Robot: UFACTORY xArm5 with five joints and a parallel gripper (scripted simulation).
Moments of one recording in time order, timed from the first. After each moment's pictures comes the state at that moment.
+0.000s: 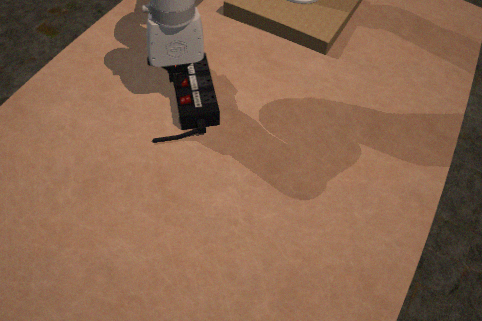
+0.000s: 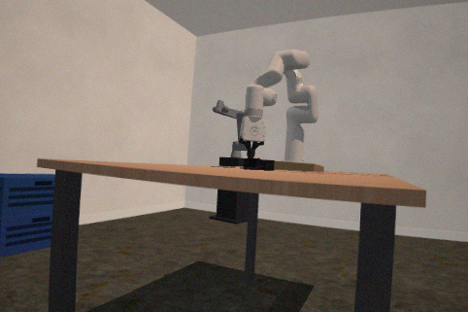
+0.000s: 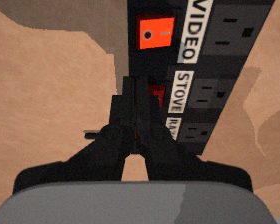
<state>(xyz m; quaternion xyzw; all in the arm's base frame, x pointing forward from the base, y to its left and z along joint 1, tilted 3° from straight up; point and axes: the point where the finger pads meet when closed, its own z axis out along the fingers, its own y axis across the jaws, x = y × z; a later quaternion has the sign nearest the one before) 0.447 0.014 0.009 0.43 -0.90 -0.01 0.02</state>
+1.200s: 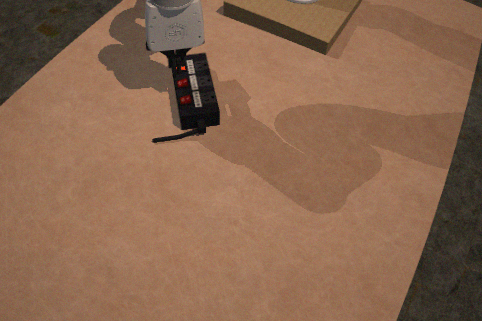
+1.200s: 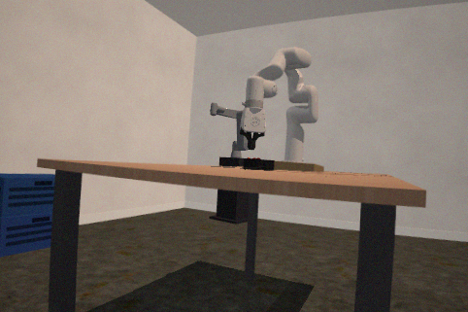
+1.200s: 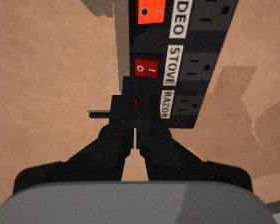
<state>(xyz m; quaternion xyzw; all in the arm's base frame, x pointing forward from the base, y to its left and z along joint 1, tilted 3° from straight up) 0.447 0.013 0.046 0.43 -0.90 -0.01 0.02</state>
